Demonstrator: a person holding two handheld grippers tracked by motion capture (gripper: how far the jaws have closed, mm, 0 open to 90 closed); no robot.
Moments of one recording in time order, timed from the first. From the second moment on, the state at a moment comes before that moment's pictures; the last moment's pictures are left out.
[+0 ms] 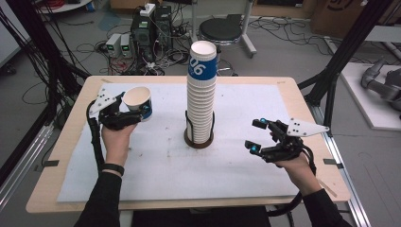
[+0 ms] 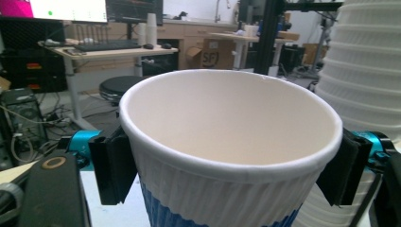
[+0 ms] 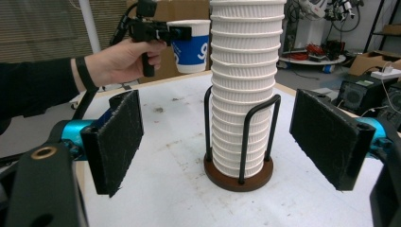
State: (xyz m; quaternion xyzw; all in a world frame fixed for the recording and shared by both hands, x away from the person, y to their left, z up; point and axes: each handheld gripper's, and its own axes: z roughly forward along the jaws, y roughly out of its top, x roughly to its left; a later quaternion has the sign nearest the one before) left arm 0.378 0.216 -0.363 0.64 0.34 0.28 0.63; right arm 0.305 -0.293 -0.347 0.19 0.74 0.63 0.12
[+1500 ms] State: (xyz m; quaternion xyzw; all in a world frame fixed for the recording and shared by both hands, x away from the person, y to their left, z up) left arm 0.406 0.222 -0.430 0.68 0.44 0.27 0.52; right arm 0.305 -0.293 -0.348 0.19 0.74 0.63 0.13
